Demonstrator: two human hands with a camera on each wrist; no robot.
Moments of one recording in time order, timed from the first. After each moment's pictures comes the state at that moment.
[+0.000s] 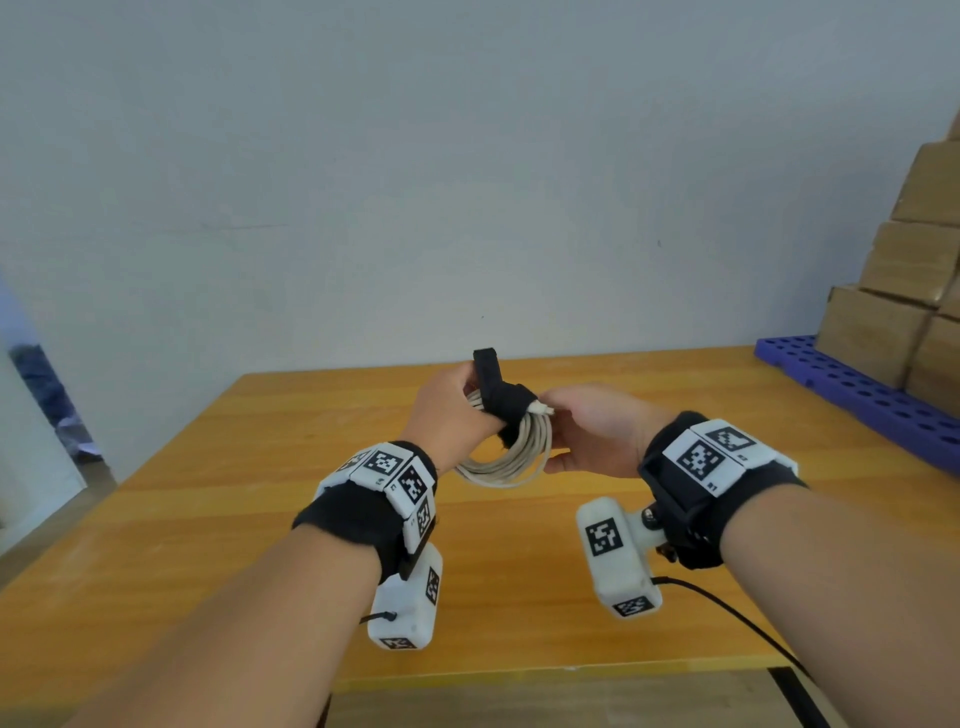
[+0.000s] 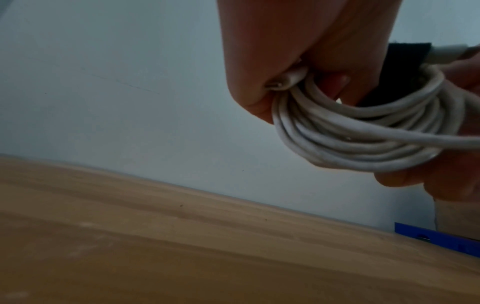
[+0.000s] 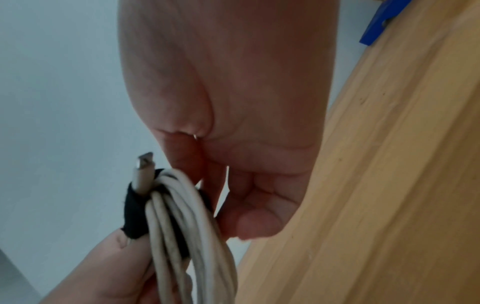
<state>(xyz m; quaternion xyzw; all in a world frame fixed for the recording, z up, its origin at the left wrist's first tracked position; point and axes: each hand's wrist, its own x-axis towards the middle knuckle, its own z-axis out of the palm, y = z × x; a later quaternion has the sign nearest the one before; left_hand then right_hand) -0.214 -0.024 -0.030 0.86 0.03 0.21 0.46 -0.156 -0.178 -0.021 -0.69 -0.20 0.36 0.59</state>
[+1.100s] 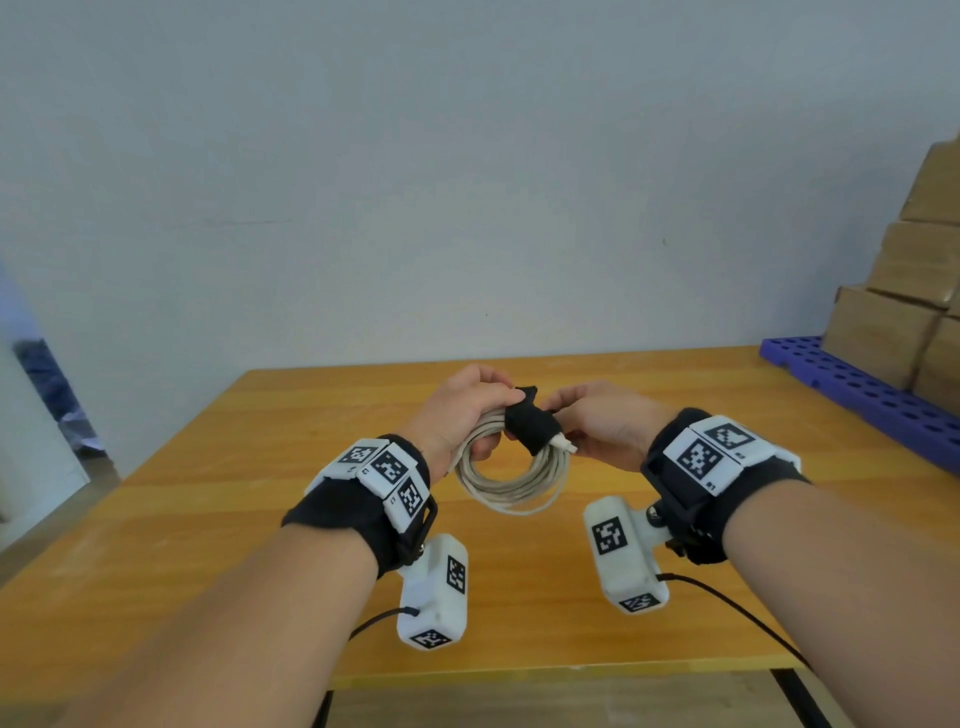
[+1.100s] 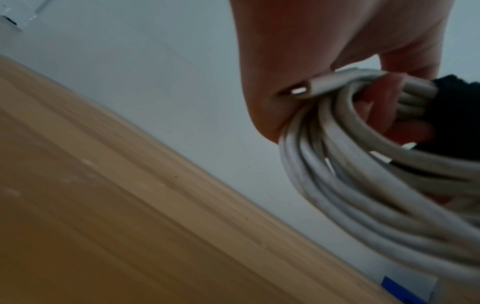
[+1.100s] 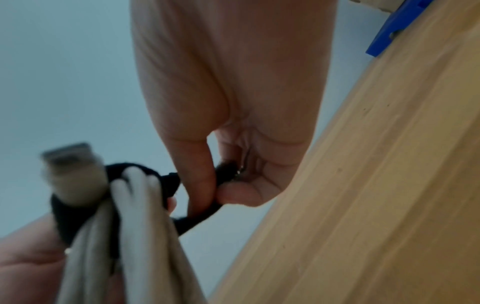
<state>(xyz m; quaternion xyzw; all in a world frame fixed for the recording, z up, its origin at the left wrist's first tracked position) -0.220 -0.025 -0.024 0.73 0.04 0.07 0.68 -0.142 -0.178 -0.028 -0.72 -0.19 0.28 0.60</state>
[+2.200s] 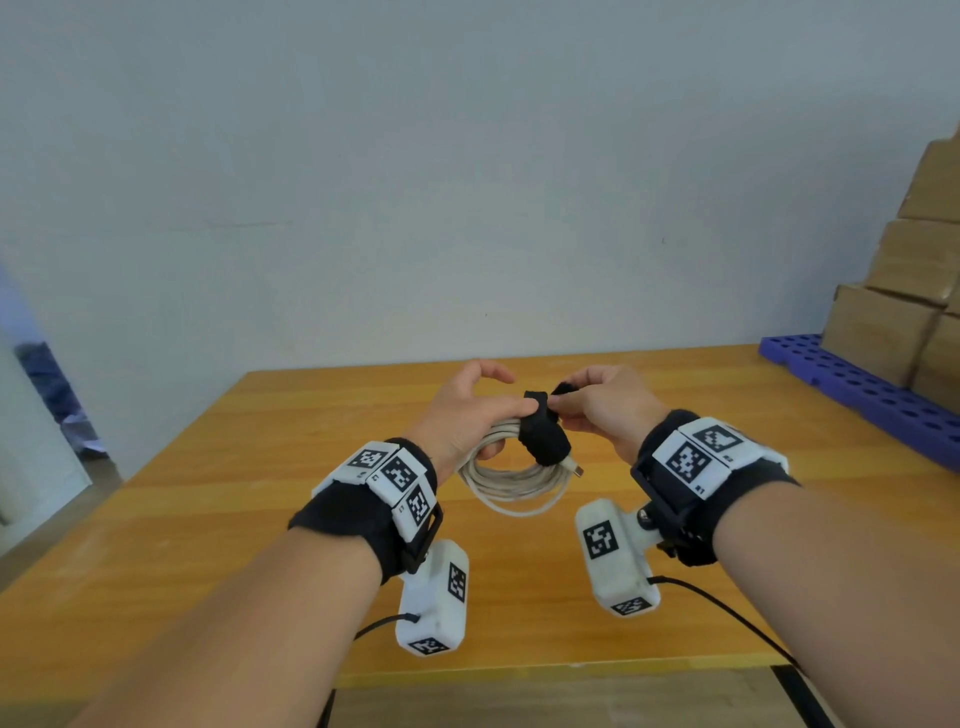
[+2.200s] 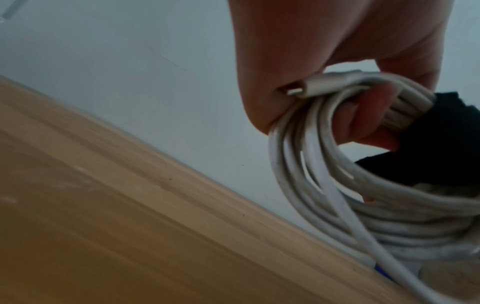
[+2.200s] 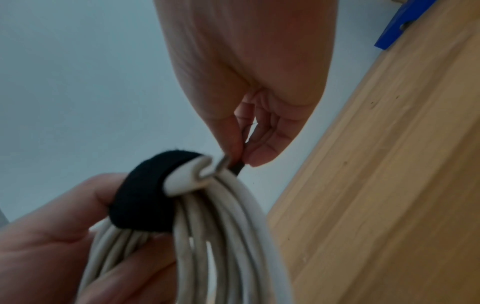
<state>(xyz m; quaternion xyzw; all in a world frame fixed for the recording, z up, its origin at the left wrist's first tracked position) -0.222 -0.029 -0.026 0.76 0.04 0.08 0.64 -0.137 -0.175 -0.032 -0.75 -0.10 0.09 0.65</state>
